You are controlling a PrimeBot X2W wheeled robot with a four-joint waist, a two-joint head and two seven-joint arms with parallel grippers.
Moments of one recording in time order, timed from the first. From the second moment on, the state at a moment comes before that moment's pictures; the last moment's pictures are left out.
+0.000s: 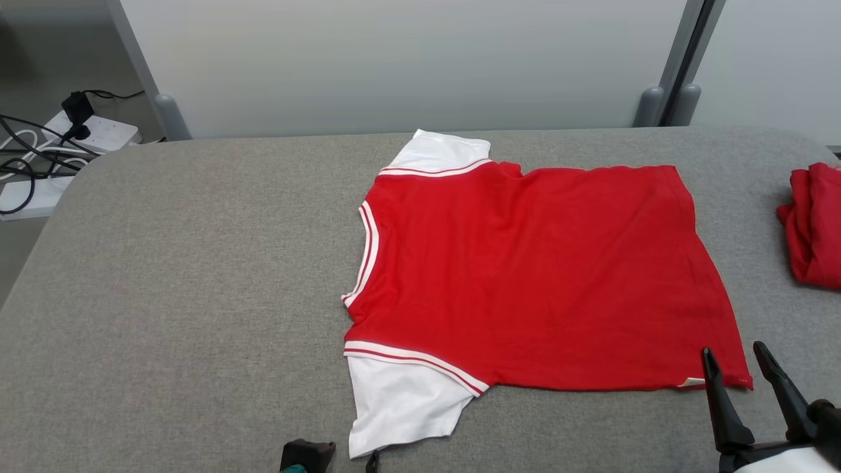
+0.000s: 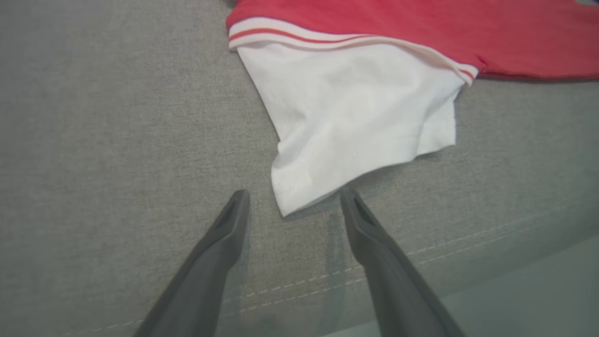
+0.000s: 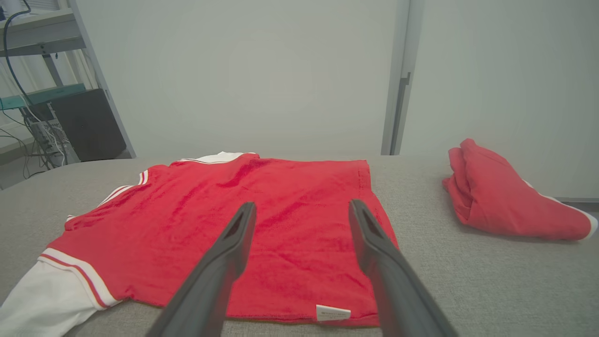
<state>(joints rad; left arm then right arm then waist) -0.07 0.05 -0.49 0.62 -0.38 0.09 -0.09 0.09 -0.20 0.03 0.14 0.28 0.13 -0.25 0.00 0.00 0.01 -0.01</state>
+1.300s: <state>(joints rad) -0.22 0.11 -0.62 0.67 -0.46 0.16 -0.21 -0.08 -0.20 -0.08 0.57 0.37 0.13 -0.25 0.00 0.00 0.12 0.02</state>
